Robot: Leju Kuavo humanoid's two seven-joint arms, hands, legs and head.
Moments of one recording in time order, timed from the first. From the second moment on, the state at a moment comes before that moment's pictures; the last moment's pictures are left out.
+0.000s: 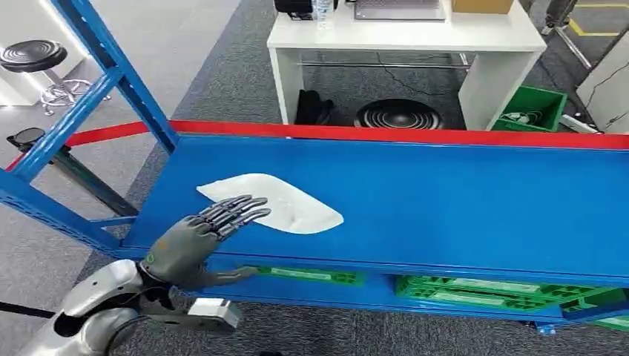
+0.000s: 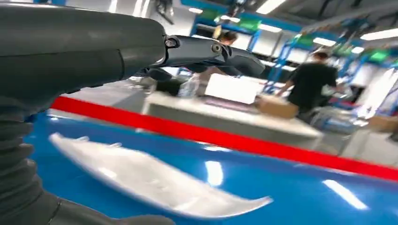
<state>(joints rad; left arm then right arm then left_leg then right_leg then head) -0.05 0.23 -0.47 -1.64 -0.87 0.08 -0.23 -0.04 0.11 -1.07 -0.20 1.07 0.17 -0.03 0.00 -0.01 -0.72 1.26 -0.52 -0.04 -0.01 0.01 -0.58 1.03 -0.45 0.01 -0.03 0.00</state>
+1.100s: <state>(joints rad) -0.37 0.15 -0.60 -1.17 -1.02 0.00 -0.10 -0.05 0.09 -1.08 -0.20 1.11 0.18 0.00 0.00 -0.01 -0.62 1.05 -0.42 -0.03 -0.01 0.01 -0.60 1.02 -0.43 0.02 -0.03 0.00</state>
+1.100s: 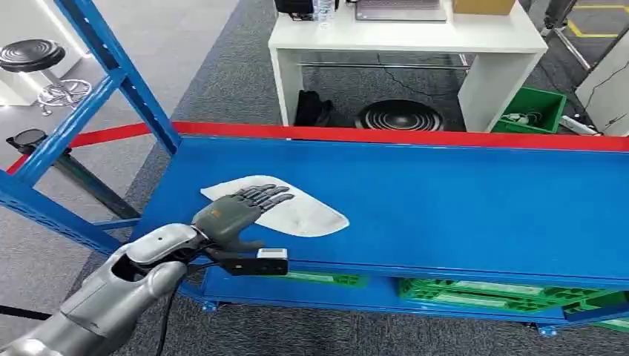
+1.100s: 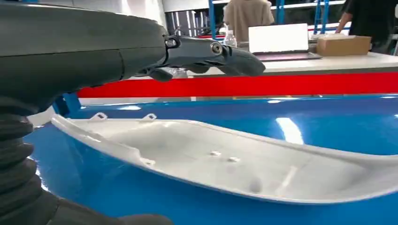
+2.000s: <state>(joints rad) -0.42 0.14 -0.65 -1.02 -1.06 -0.01 -0.06 -0.05 0.09 -1.09 -0.21 1.12 0.18 0.01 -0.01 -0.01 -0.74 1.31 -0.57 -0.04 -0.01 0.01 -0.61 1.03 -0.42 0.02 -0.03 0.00</state>
